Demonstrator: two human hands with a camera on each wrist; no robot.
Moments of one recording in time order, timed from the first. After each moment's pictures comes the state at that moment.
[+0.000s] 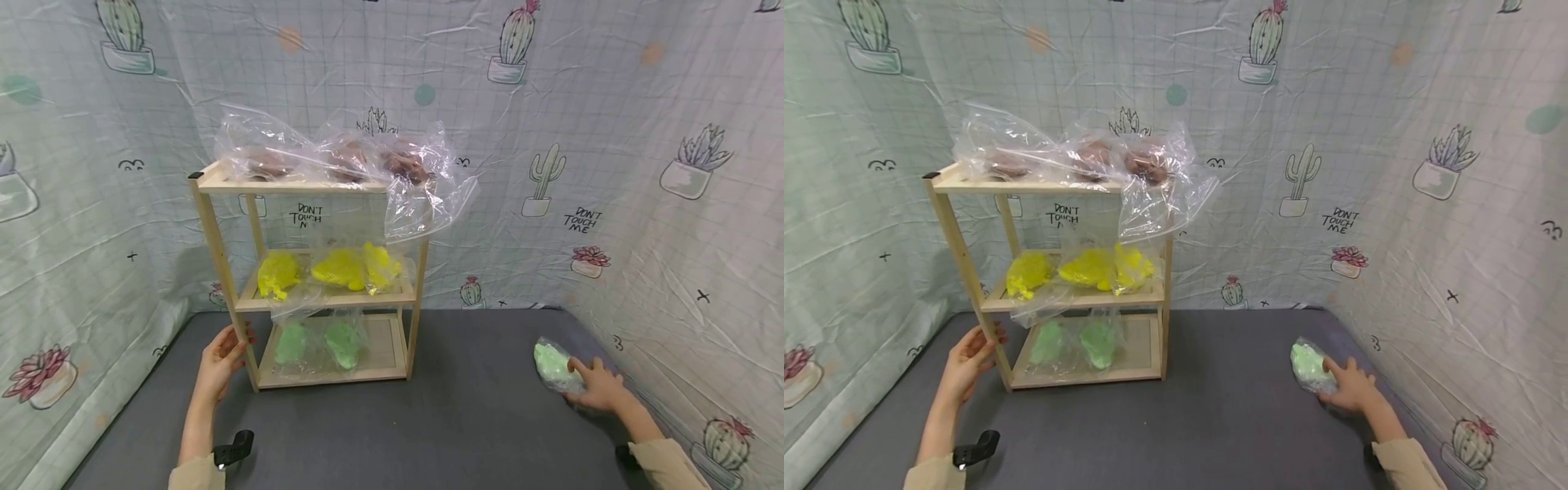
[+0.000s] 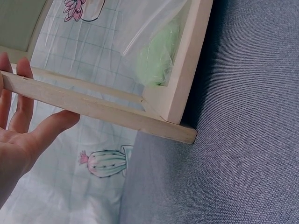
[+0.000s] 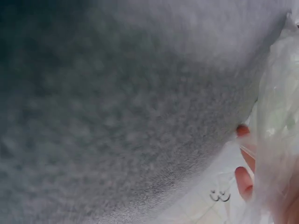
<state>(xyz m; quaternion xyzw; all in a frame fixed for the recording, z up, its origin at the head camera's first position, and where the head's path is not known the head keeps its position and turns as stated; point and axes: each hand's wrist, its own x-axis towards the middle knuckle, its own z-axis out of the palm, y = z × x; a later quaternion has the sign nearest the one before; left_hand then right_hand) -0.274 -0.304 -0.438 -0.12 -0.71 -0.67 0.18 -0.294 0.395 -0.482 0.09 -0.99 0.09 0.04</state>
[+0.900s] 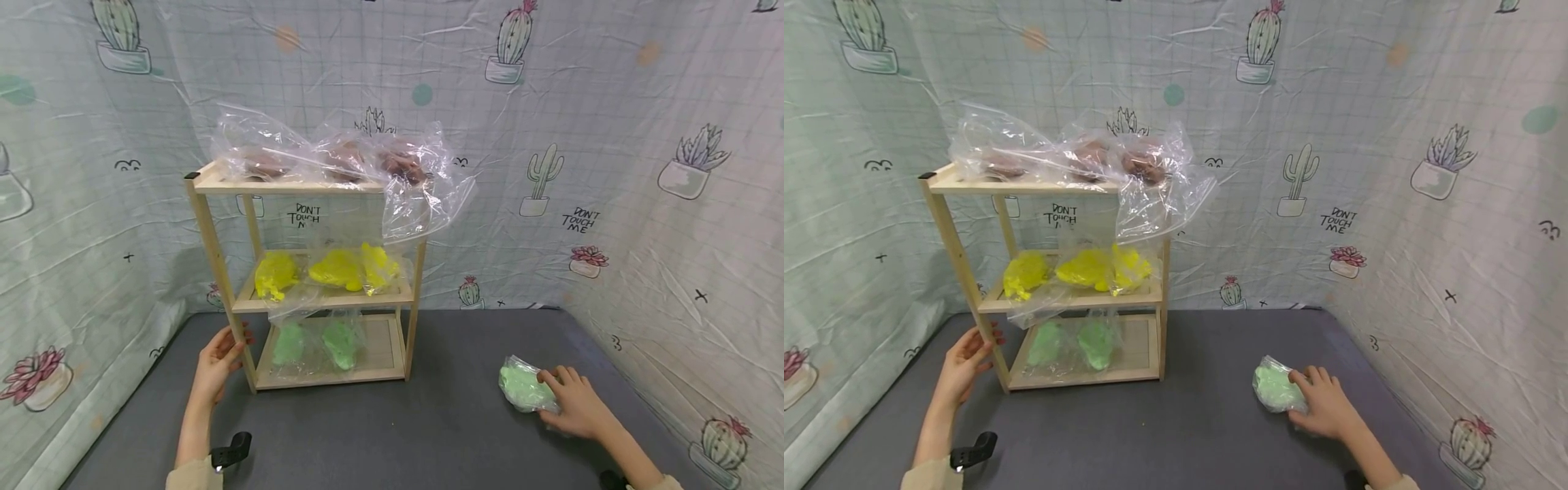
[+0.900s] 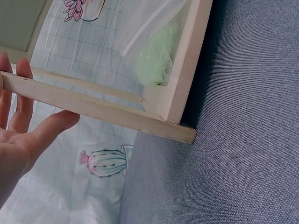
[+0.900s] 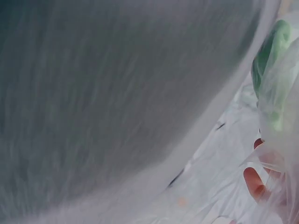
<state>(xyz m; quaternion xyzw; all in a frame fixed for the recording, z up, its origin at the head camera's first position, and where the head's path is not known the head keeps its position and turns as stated) -0.273 -0.302 -0.437 -0.11 -0.71 -0.67 0.18 -0.250 0.322 -0.468 0.23 -0.95 0.04 0.22</state>
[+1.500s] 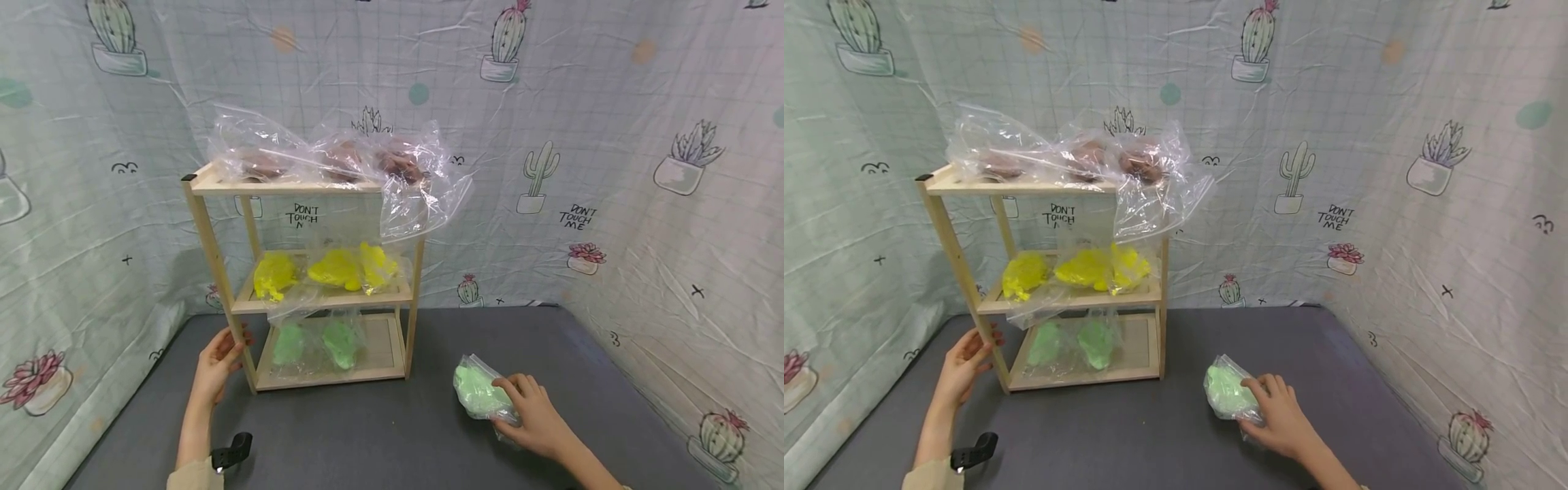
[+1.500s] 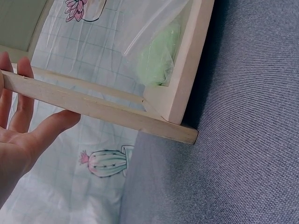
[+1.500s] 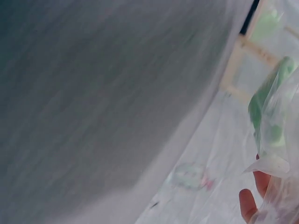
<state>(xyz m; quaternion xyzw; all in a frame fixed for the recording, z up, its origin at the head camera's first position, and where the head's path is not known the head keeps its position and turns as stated) -0.273 -0.303 -0.437 -0.13 -0.70 -0.68 0.18 -0.217 0.239 -0.465 0.25 -0.93 0.13 0.25</state>
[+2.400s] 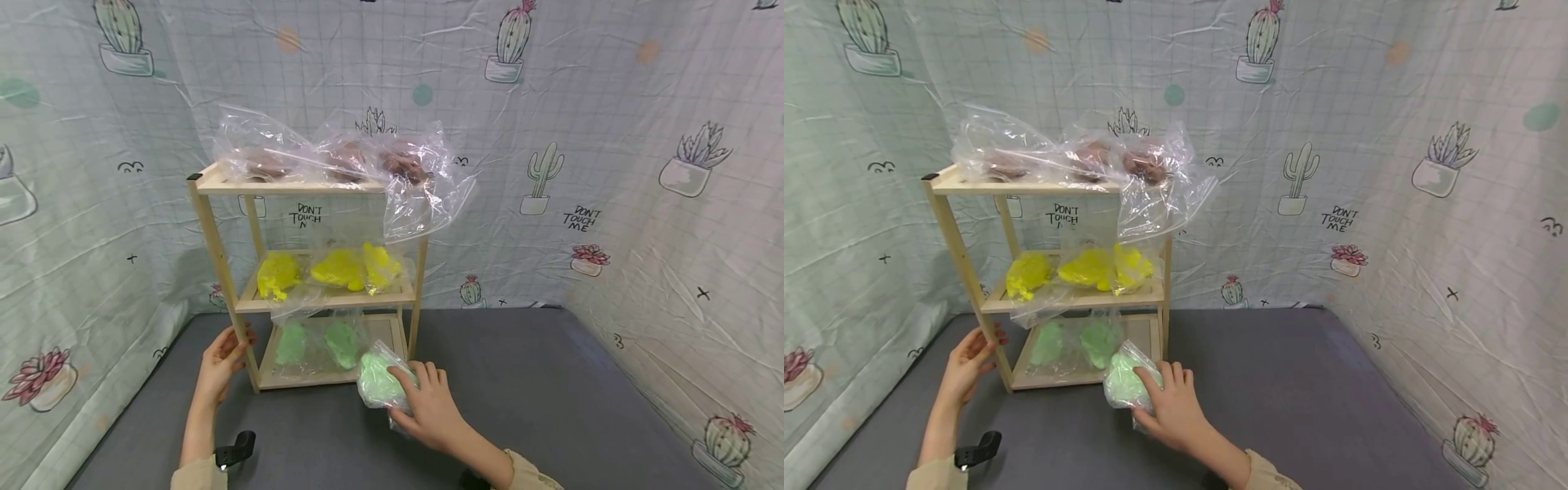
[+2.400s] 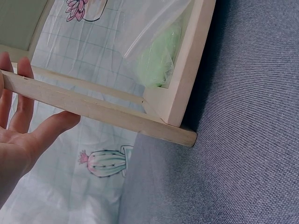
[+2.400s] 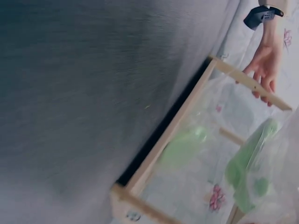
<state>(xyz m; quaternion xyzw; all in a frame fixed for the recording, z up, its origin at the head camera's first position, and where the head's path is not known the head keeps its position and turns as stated) -0.275 -0.304 -0.440 -0.11 -0.71 -0.67 0.18 -0.224 0.079 -0.442 0.32 -0.89 0.10 0.32</state>
